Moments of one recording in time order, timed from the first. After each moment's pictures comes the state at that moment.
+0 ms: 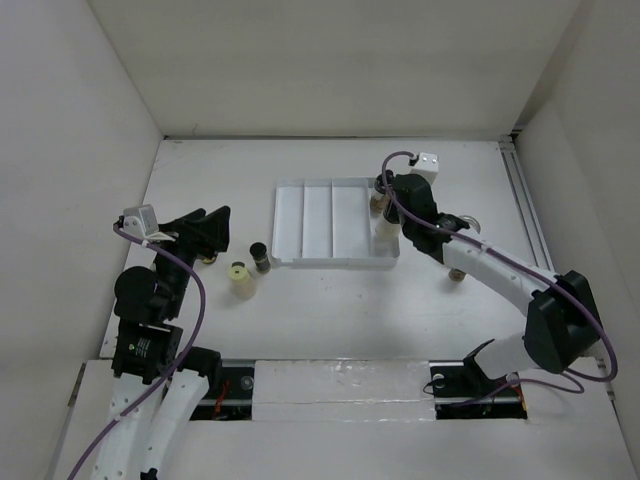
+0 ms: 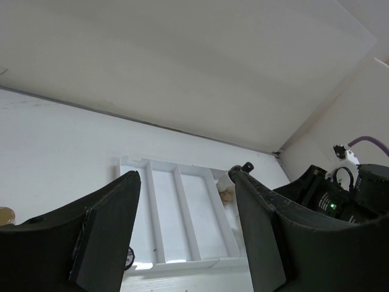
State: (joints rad) left arm -0.22 0.41 0.75 -0.17 -0.02 -0.51; right arm 0.57 1.43 1.03 -0.11 0.58 0.44
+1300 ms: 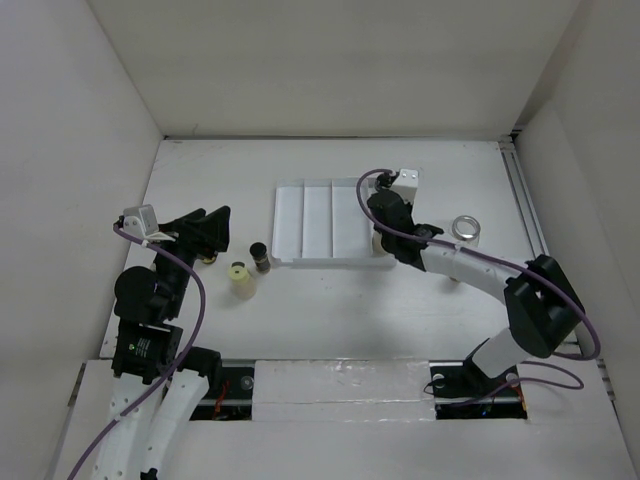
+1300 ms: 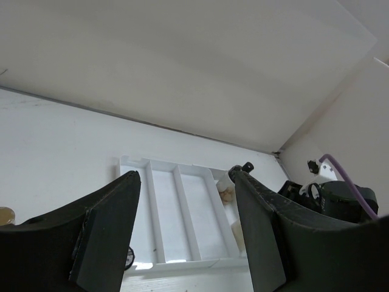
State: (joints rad) left arm -0.22 0.41 0.75 -0.17 -0.02 -0.51; right arm 0.68 1.54 0.99 -0.06 0.74 0.47
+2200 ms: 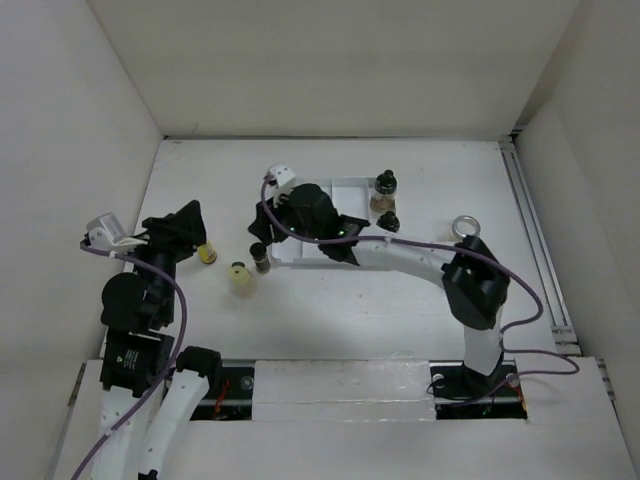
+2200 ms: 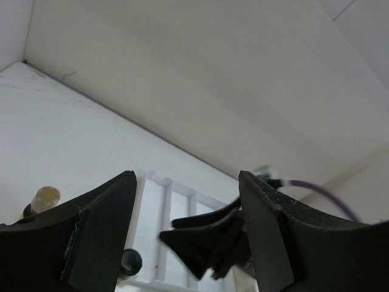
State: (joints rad) left arm -0.22 0.39 0.82 -0.29 -0.29 -0.62; right arm 0.95 1.87 1.45 0.15 -0.01 0.30
